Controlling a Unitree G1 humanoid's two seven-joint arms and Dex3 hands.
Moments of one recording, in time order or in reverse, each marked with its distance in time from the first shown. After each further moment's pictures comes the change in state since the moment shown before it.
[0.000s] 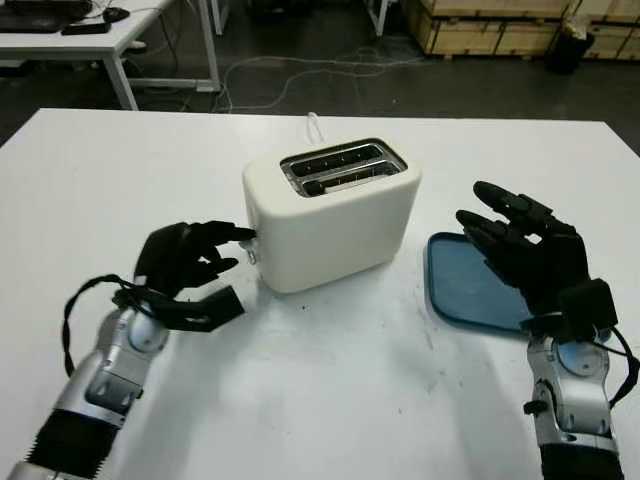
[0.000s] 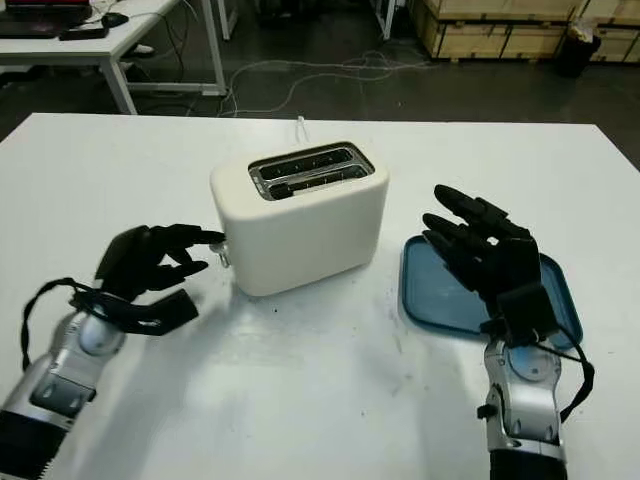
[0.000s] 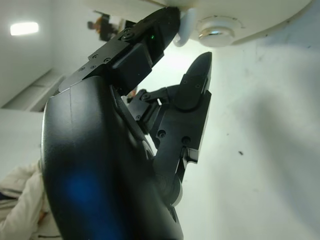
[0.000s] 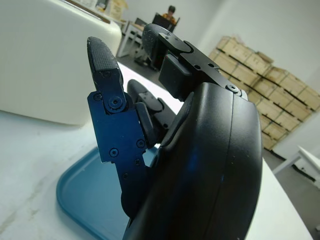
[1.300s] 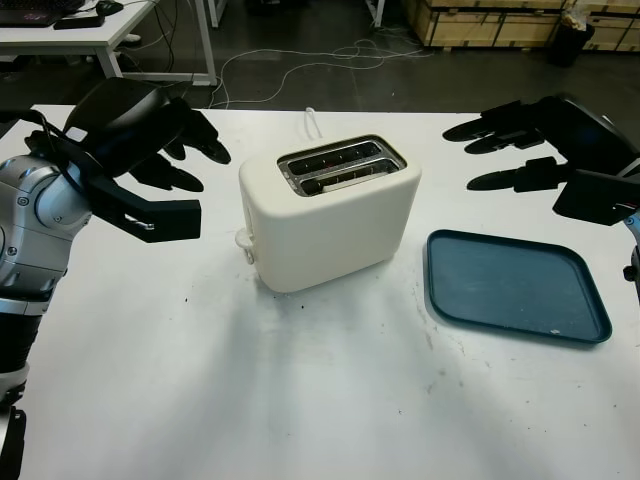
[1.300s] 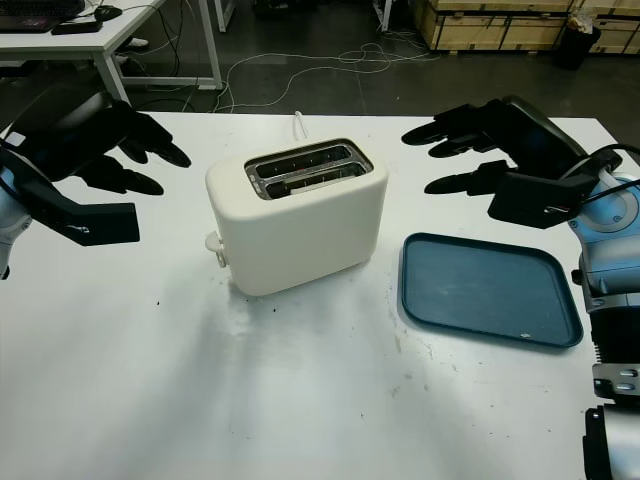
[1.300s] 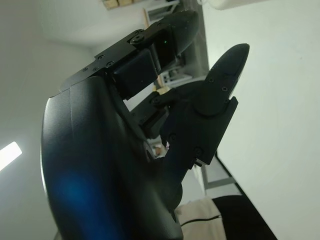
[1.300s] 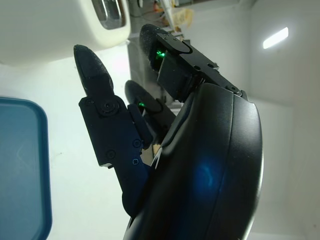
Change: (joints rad) left arm -0.397 0.244 0.058 -0.064 0.042 -0.067 -0.395; right arm -0.500 -0.498 0.196 0.238 -0.268 -0.086 0.359
